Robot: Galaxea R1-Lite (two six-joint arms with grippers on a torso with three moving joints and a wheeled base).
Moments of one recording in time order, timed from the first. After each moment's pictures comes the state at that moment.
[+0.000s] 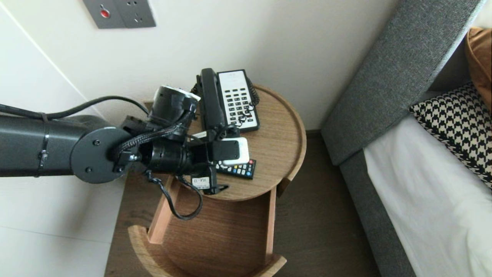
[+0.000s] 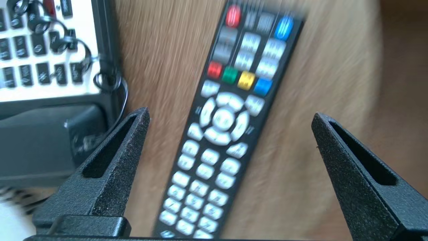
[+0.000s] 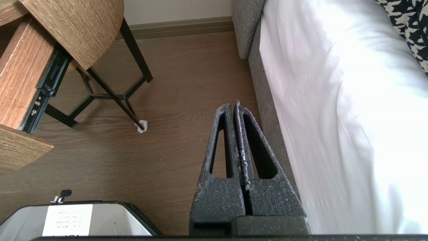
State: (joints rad) left arm -0.65 1.80 -1.28 0.07 -0.06 1.05; right arm -0.01 0.00 0.00 -0.01 -0.02 0.02
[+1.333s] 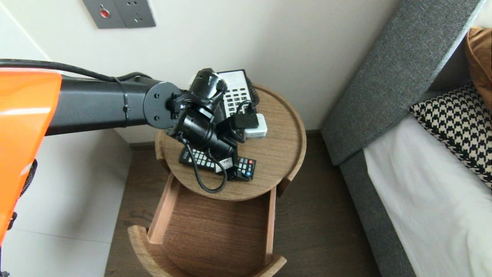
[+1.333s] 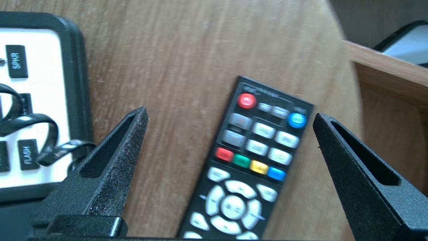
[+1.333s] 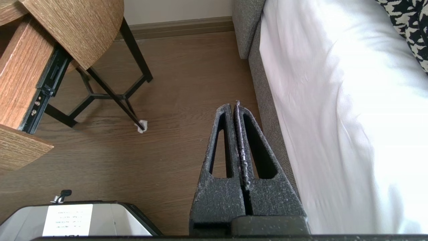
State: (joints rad) left arm -0.63 2.08 -1.83 0.52 -0.24 0.92; right arm -0.01 0.00 0.00 -0.01 -0.02 0.02
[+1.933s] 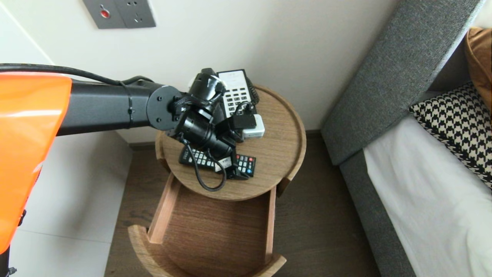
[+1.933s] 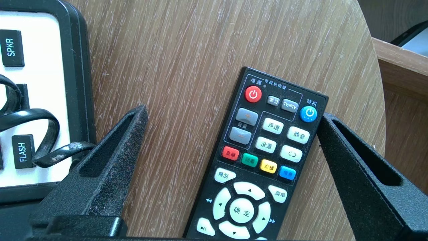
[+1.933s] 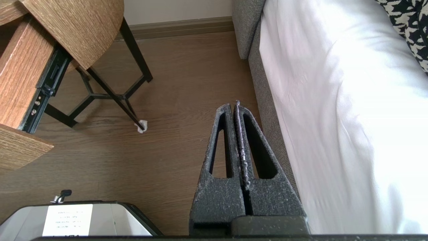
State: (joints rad) left arm -0.60 2.10 -1.83 0.50 -0.24 0.92; right arm -0.01 0.00 0.00 -0.01 -0.02 0.02
